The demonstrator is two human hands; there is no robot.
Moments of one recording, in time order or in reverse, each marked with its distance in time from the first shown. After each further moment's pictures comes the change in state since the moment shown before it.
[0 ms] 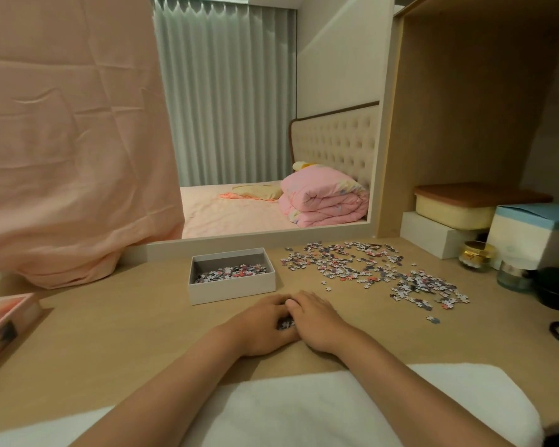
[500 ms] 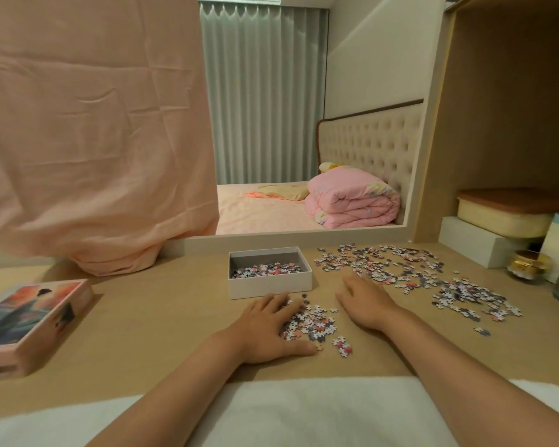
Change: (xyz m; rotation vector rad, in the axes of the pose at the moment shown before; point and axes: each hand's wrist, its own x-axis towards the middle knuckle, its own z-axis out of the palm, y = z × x) left_hand -0.055 -0.023 -0.030 0.196 -0.175 -0.285; right_hand 0.032 0.019 -0.022 -0.196 0.010 0.095
